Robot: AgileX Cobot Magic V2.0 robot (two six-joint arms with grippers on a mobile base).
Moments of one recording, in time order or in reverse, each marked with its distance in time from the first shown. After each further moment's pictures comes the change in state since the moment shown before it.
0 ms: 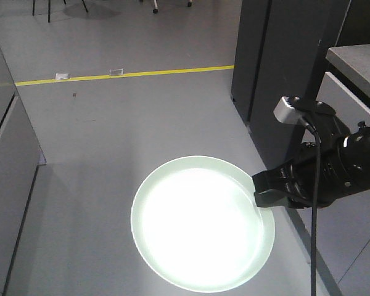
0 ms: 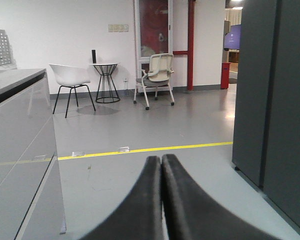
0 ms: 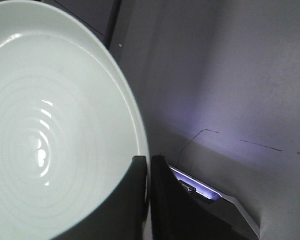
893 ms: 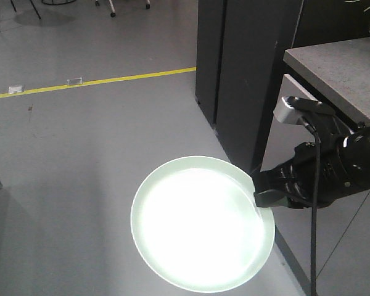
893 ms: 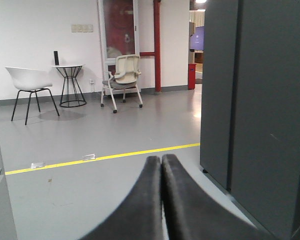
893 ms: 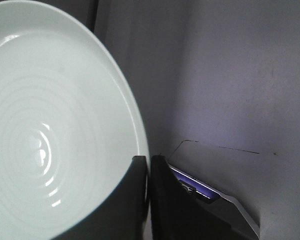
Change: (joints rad) left arm 0.000 0.000 0.000 0.000 0.000 0.000; right arm 0.000 0.000 0.000 0.000 0.000 0.000
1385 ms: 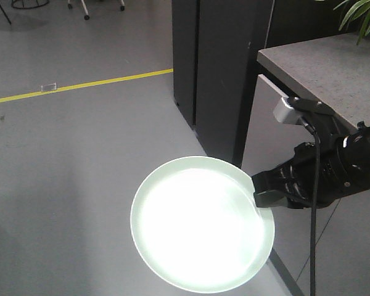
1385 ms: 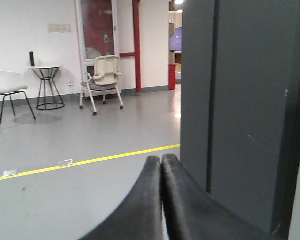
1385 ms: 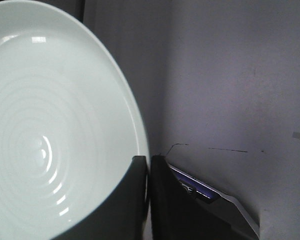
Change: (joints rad) left arm 0.000 0.000 0.000 0.000 0.000 0.000; right arm 0.000 0.000 0.000 0.000 0.000 0.000
